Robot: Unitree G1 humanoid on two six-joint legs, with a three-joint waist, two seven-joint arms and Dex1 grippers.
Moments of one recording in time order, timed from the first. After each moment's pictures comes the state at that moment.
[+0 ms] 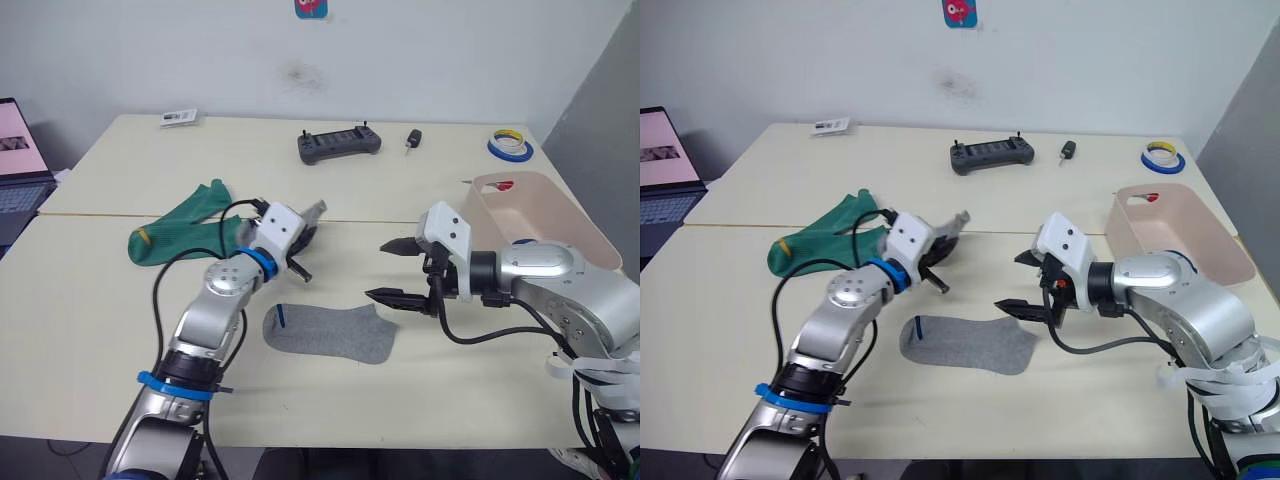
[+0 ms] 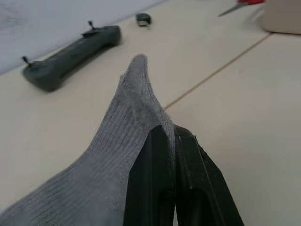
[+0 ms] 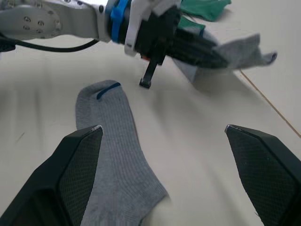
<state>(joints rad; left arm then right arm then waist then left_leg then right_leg) -0.52 0.36 -0.18 0.06 -0.09 0.32 -0.47 -0.57 -0.75 0.14 -0.54 0.59 0.96 0.76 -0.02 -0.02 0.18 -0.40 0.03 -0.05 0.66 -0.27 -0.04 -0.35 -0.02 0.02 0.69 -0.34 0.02</state>
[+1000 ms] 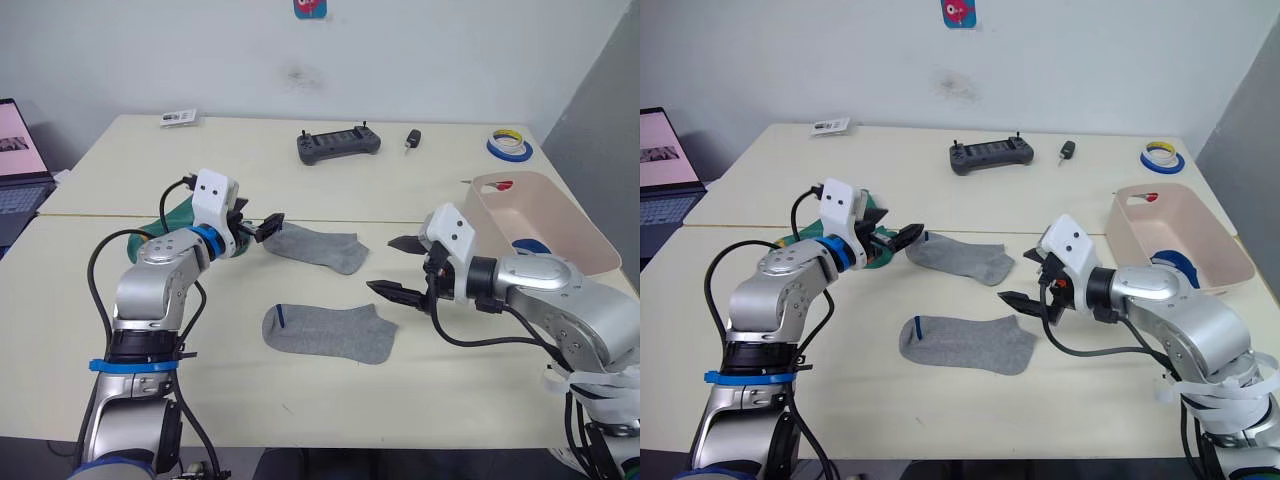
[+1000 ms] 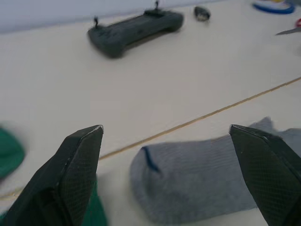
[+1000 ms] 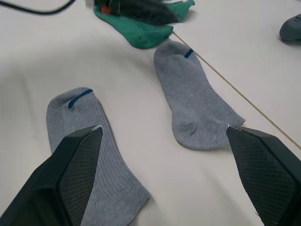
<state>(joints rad) -0.61 0.46 0.14 0.17 -0.29 0.65 -0.52 -0.52 -0.65 0.11 -0.57 0.57 0.97 0.62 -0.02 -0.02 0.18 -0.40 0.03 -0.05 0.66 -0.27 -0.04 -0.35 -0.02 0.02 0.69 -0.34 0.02</state>
